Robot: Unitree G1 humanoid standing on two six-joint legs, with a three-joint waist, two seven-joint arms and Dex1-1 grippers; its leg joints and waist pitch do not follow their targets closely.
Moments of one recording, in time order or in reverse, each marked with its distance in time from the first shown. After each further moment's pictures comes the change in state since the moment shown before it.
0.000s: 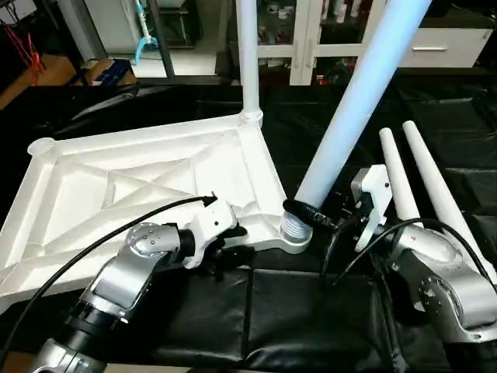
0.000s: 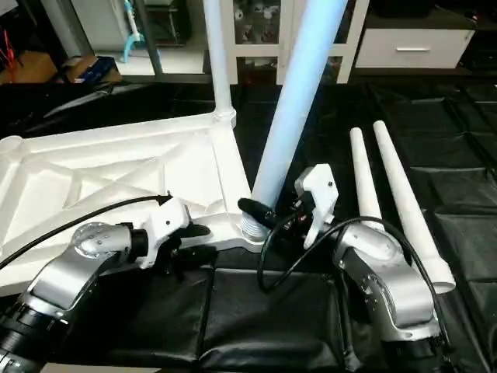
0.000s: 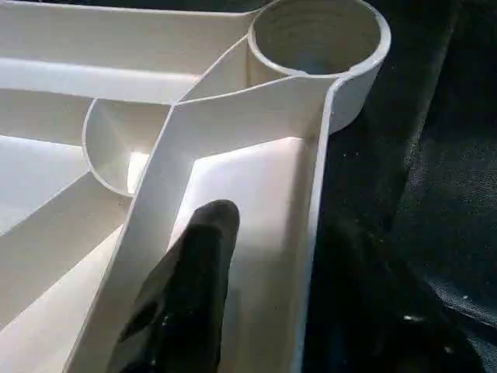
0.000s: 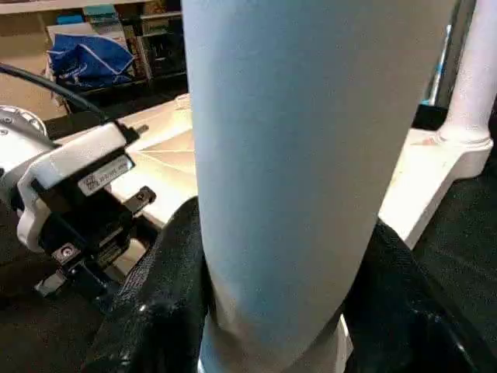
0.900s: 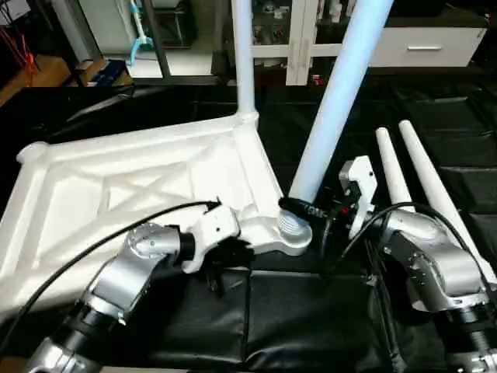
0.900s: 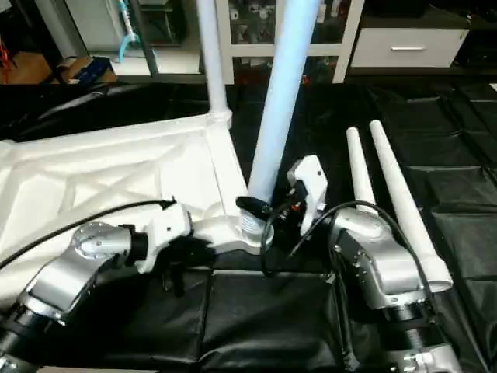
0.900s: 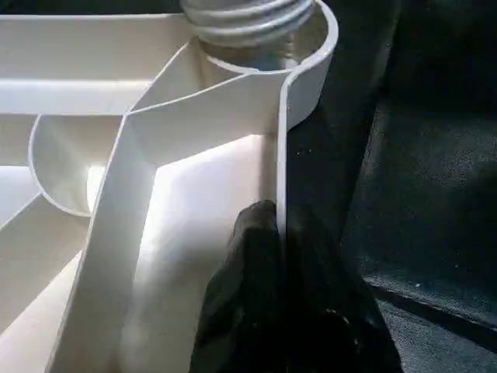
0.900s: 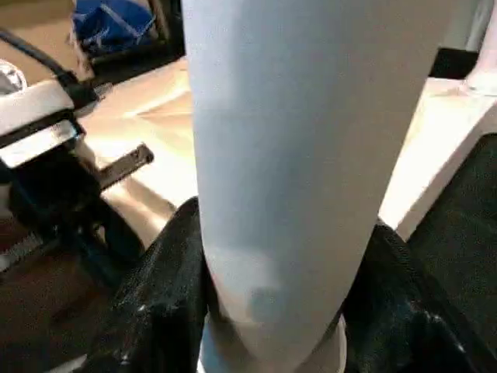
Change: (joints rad) left arm 0.009 0.029 -0.044 -0.036 0.007 0.024 -0.064; right arm -0.156 -0.042 0.044 0.268 -0.020 0.004 0.162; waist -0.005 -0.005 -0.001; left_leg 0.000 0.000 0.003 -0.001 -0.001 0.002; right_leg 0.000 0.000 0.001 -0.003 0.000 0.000
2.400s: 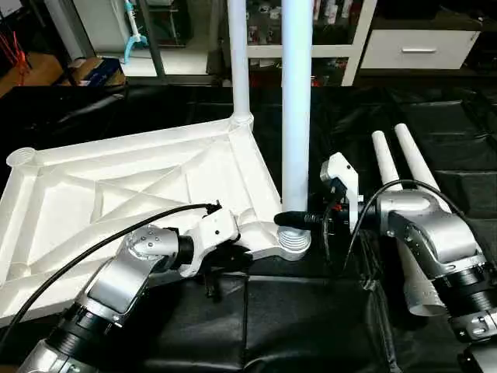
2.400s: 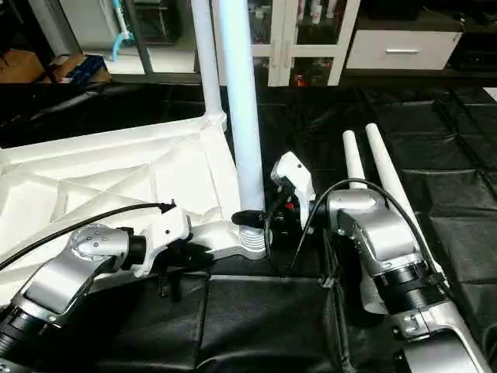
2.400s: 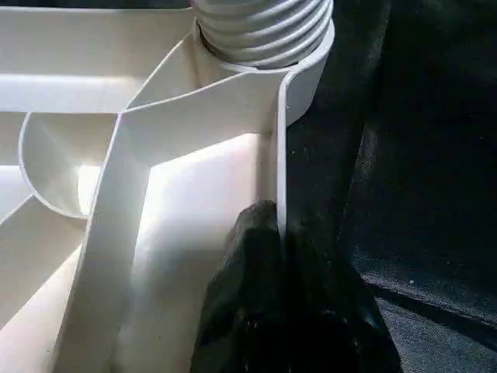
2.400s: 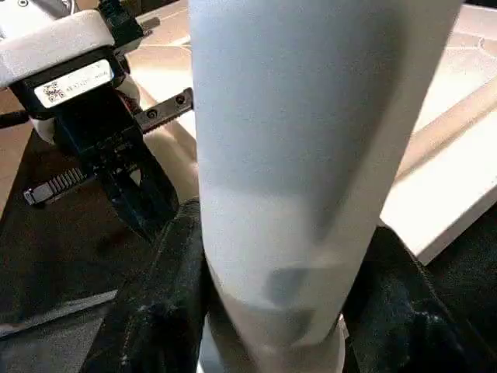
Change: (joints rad) left arm 0.008 0.024 -0.005 -0.041 -0.009 0.048 -0.032; right arm -0.156 -0.053 0.129 0.137 -0.066 0.063 0.164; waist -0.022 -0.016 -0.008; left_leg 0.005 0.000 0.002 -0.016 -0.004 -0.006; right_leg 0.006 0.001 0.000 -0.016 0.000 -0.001
